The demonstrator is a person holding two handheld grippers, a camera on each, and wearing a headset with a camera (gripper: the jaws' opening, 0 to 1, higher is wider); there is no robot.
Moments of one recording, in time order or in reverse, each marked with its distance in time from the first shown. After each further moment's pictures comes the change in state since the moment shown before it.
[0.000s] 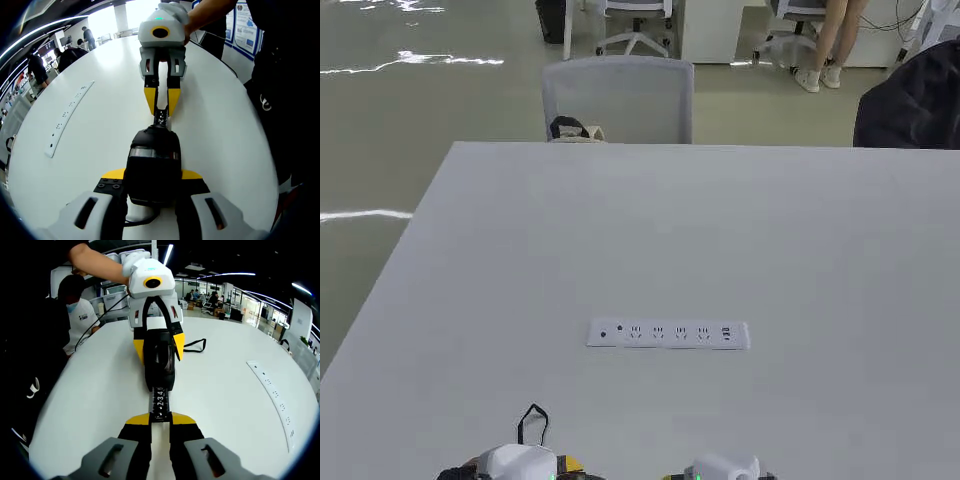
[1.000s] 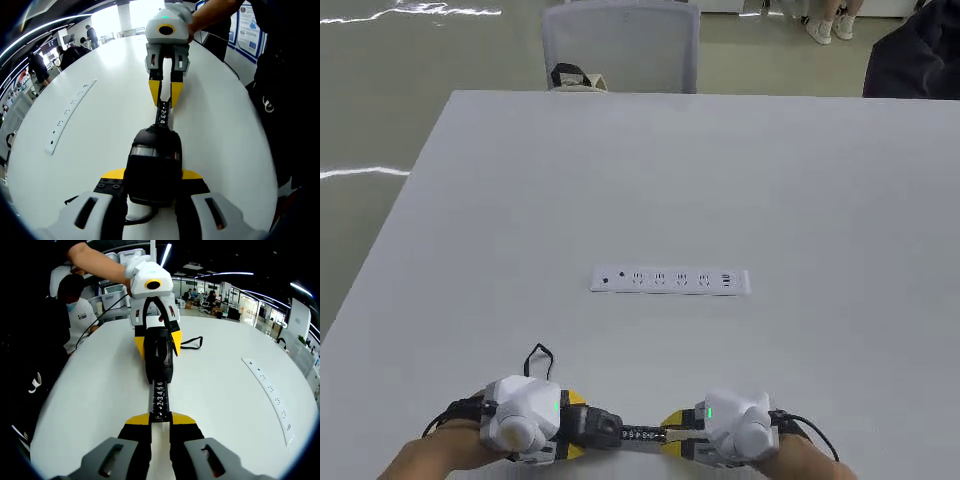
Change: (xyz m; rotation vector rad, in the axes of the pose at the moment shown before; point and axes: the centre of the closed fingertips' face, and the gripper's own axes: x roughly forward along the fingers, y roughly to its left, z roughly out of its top) left arm 0.000 0.000 -0.001 -0.027 -0.002 0.010; right arm -0.015 0.001 -0.008 0.005 0.011 -0.021
